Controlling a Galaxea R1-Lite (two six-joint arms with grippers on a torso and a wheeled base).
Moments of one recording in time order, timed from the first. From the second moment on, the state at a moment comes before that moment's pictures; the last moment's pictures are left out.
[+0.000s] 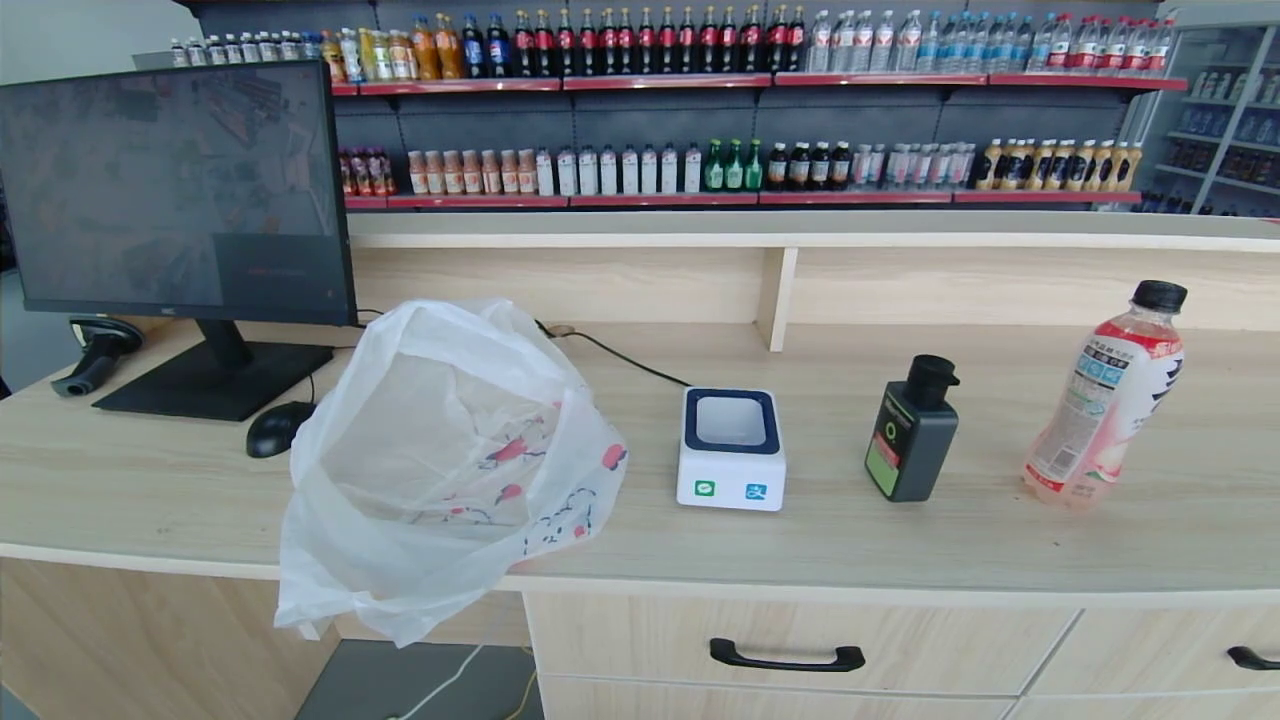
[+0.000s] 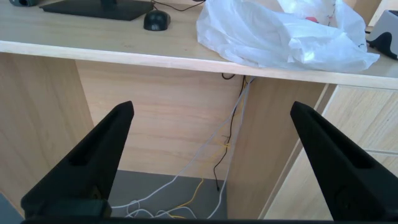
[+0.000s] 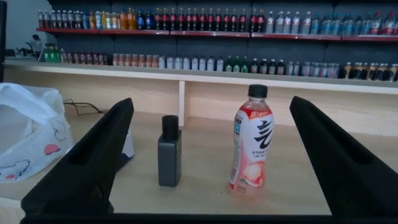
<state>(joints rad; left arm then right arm) 0.00 0.00 0.00 -0.01 0.00 0.00 0.08 0.63 -0.19 -0.82 0.06 -0.04</state>
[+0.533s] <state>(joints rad) 0.00 0.00 0.00 -0.01 0.00 0.00 0.16 1.35 -0.32 -1.55 0.06 -0.04</state>
